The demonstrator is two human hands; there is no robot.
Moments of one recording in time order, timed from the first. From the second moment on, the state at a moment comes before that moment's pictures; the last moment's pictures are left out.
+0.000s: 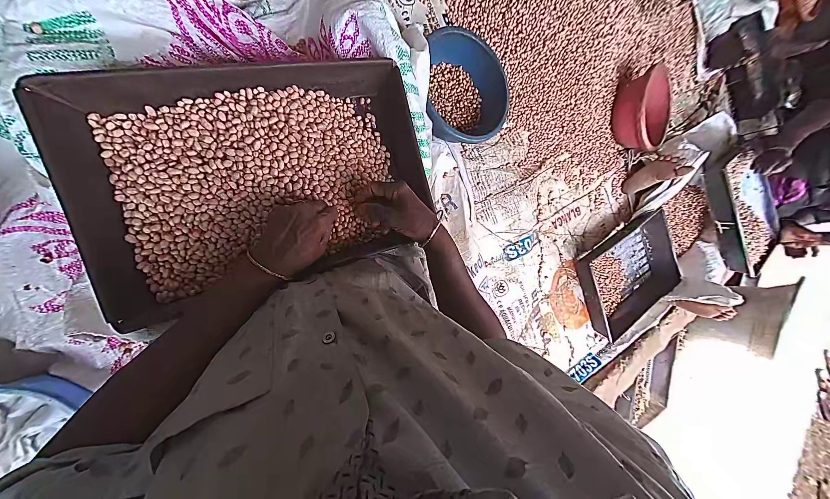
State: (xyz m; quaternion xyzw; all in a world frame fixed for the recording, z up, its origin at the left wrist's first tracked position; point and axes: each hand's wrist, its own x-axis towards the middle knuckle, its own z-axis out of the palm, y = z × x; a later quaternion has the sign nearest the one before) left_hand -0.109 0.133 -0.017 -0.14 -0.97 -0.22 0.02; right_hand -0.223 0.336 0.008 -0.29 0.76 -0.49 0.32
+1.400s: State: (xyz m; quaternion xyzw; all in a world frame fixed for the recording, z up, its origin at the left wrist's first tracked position) left_hand -0.113 0.115 -0.011 -0.04 -0.92 -0.39 0.01; right_hand -0.229 0.323 0.008 -0.11 0.58 -0.72 0.36
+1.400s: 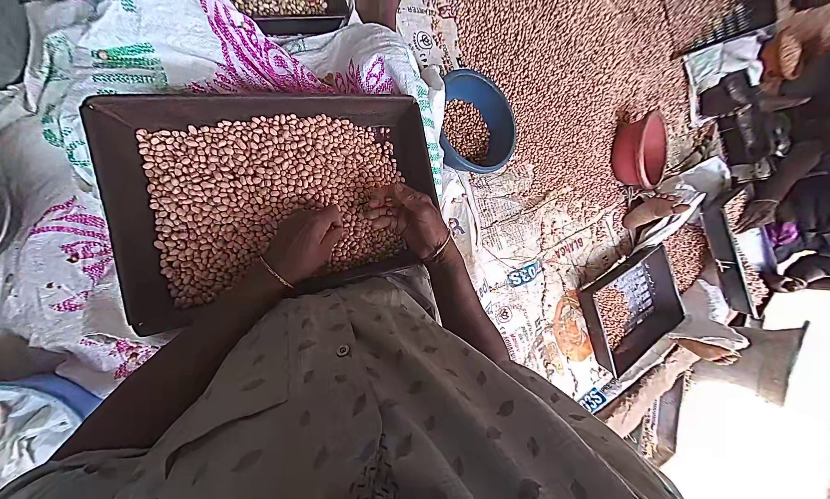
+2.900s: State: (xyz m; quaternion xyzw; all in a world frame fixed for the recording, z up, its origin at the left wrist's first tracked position) left_hand -0.045 -0.008 0.003 0.24 -0.39 -0.85 0.27; right_hand -0.359 0.299 0.063 -0.21 0.86 -0.46 -0.08
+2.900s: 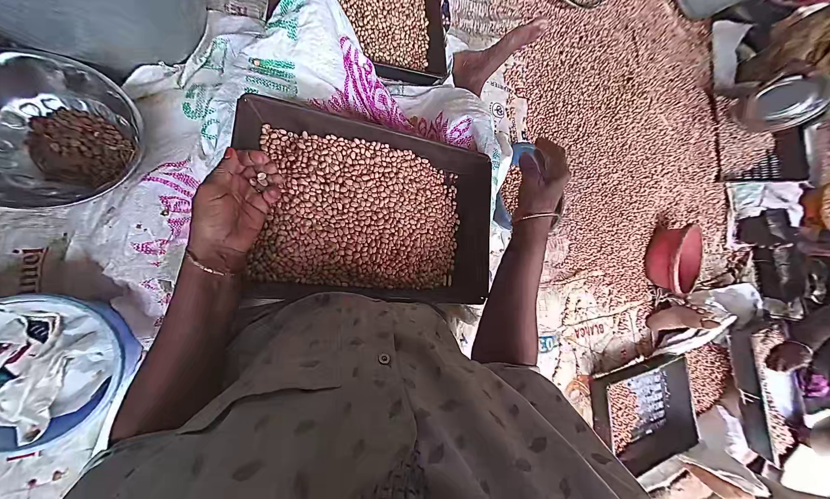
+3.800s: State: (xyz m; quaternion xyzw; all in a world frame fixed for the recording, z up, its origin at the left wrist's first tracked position) left_hand -0.212 -0.026 0.157 0.16 -0.71 -0.66 0.16; right_hand -0.274 0.215 0.008 -0.35 0.82 -0.43 -0.12
